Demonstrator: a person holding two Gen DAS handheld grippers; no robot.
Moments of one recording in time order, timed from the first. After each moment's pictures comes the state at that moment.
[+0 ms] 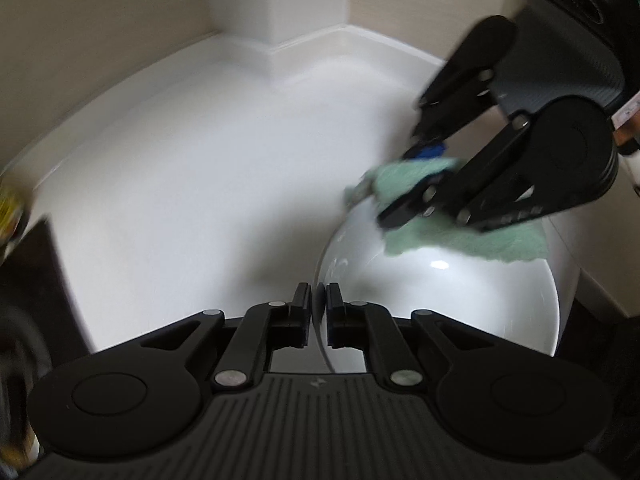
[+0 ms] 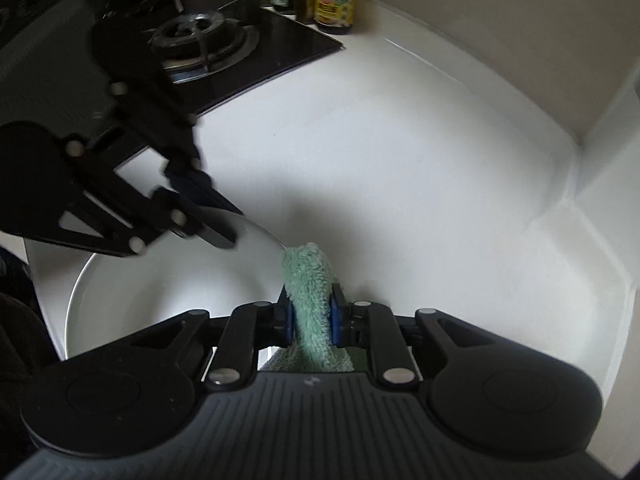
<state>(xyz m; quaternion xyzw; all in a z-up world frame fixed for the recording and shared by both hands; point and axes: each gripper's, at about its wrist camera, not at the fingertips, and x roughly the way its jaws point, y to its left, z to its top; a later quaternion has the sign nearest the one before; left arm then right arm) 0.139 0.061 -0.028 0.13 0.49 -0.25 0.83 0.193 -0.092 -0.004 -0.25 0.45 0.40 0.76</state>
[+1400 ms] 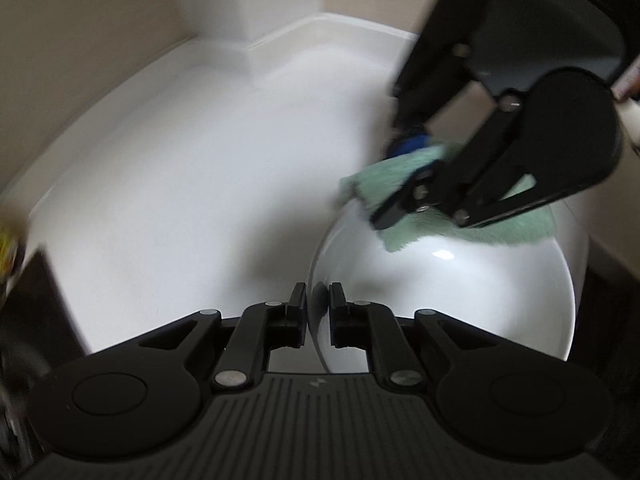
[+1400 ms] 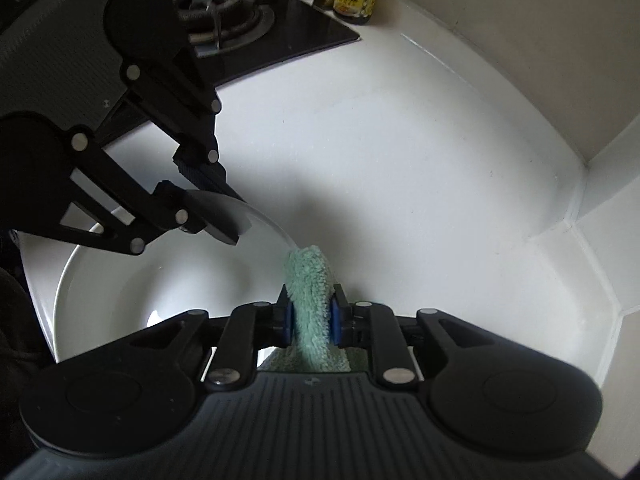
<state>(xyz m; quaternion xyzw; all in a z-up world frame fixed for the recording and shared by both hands) 0.138 0.047 -0.009 0.18 0.48 -0.26 0.82 0.189 -0.082 -0.006 -0.28 0.45 0.40 0.74</state>
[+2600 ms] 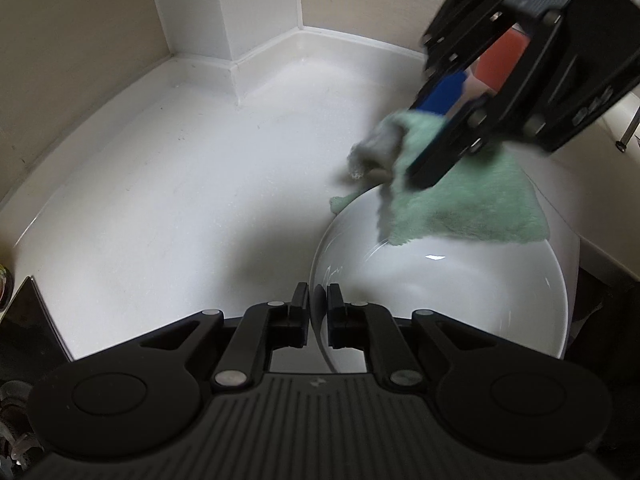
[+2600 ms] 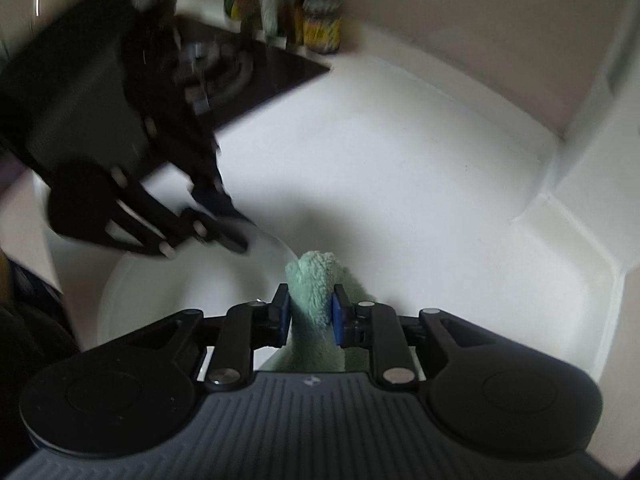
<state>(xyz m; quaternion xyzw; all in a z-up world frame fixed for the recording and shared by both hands) 0.169 0.037 -0.028 0.20 0.45 -0.32 0.81 0.196 -0.134 0.032 -0.17 0.45 0.42 0.77</state>
